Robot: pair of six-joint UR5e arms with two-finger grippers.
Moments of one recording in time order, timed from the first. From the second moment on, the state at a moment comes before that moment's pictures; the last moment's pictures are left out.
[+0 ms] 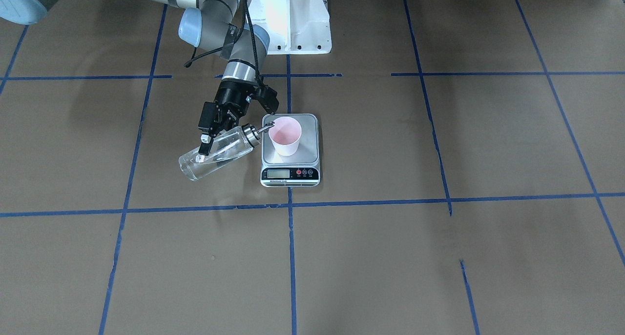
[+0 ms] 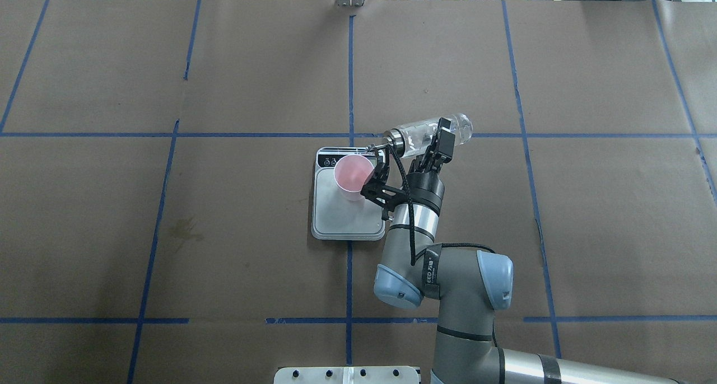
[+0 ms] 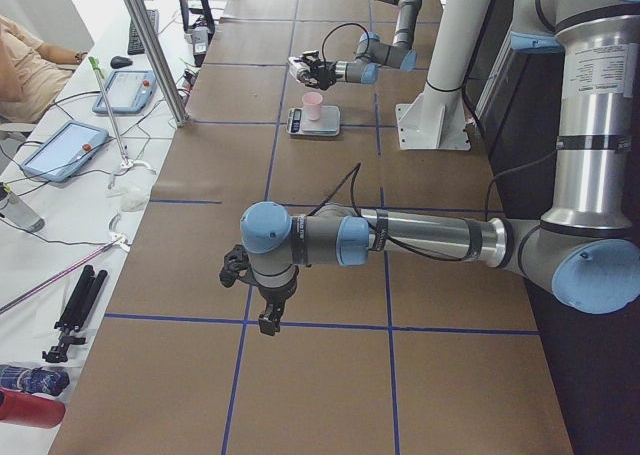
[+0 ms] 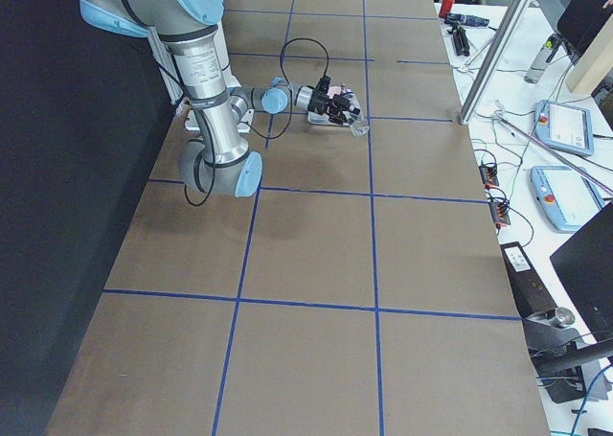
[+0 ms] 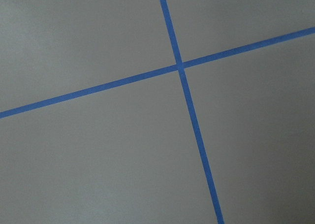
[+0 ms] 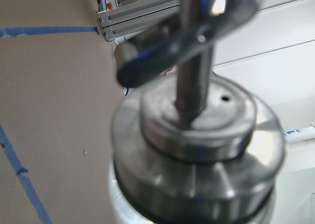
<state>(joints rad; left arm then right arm) -1.60 -1.54 -1.69 -1.48 -2.31 0.29 0.24 -1.02 1.60 -1.81 0.32 0.62</state>
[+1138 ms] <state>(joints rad) -1.60 -1.54 -1.69 -1.48 -2.31 0.29 0.25 -1.04 1.61 -1.82 0.17 0.42</state>
